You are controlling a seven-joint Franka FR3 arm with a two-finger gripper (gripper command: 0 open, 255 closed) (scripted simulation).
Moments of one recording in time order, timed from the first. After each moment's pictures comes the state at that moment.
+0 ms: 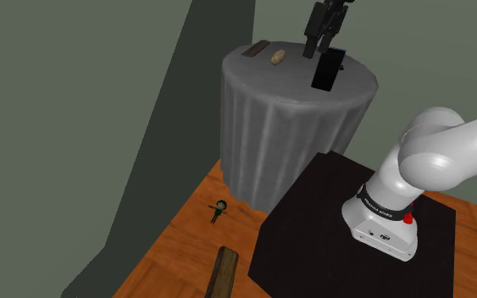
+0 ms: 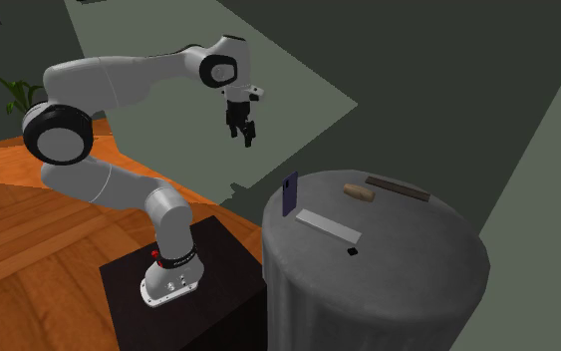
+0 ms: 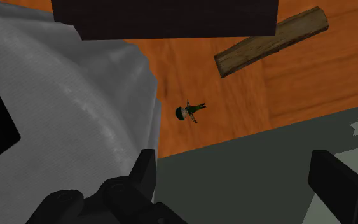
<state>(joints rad) 0.01 -0.78 -0.02 -2.31 0.10 1.57 0.00</state>
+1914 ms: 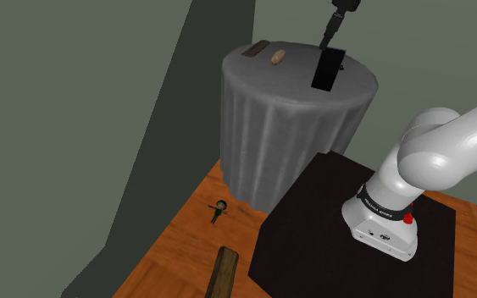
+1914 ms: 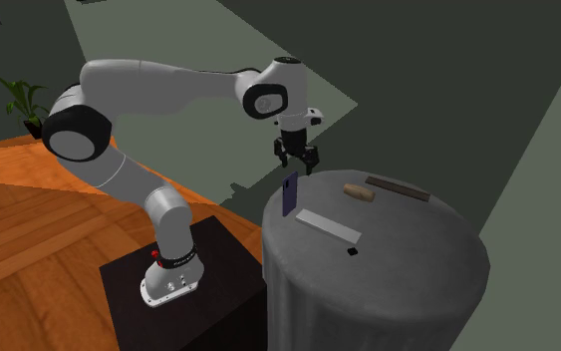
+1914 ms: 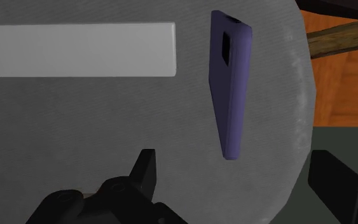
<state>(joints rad) -0.01 -0.58 -0.46 -2.25 -0.14 1.87 -0.63</state>
